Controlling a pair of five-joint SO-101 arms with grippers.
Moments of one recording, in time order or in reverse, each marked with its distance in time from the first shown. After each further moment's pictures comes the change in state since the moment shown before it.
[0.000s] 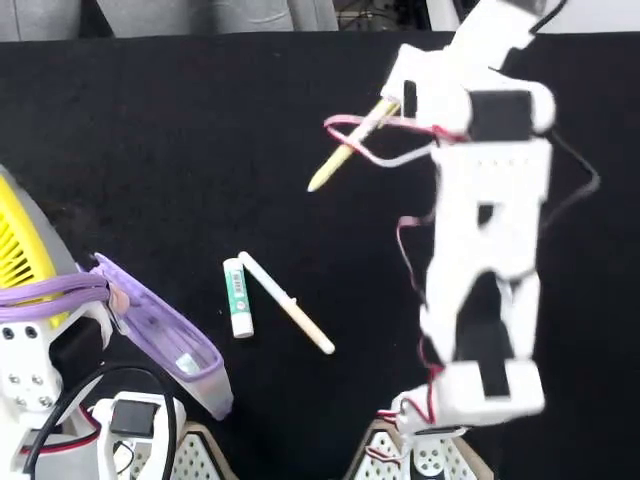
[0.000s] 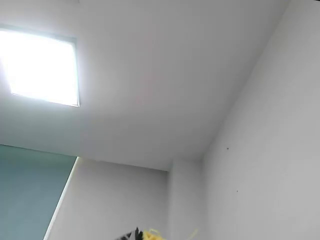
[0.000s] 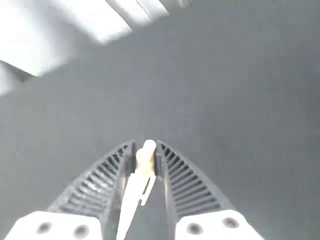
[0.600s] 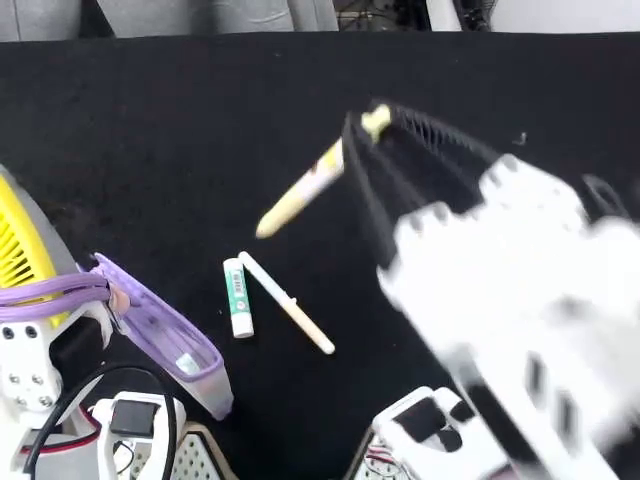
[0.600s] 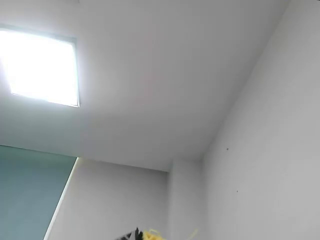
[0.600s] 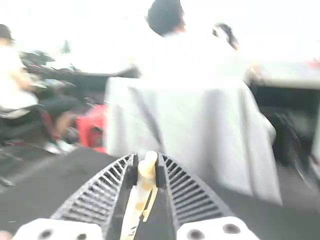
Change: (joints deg) left arm 0.0 0.0 0.0 0.0 0.0; right arm -27.3 -40.8 -1.0 -1.8 18.8
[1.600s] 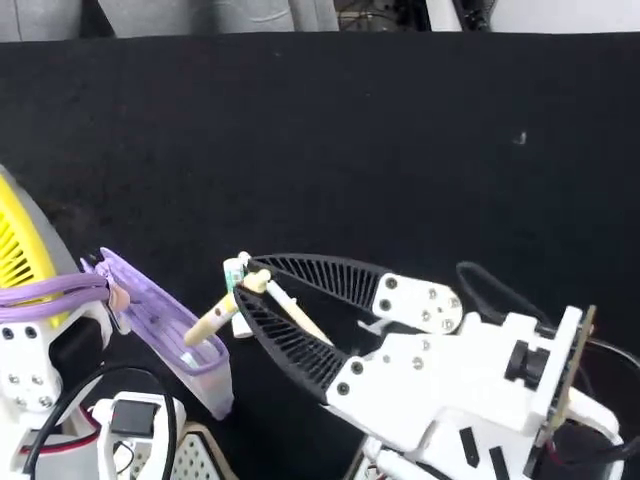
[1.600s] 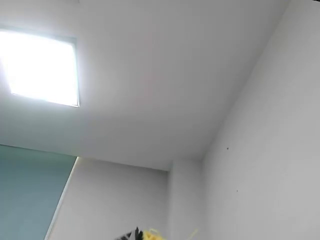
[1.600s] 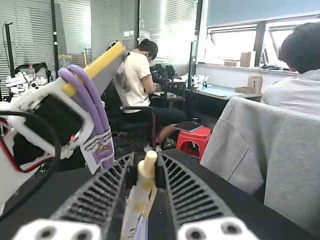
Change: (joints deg) left arm 0.0 0.0 0.0 0.0 0.0; right arm -27.5 -34.3 58.9 -30.6 6.8
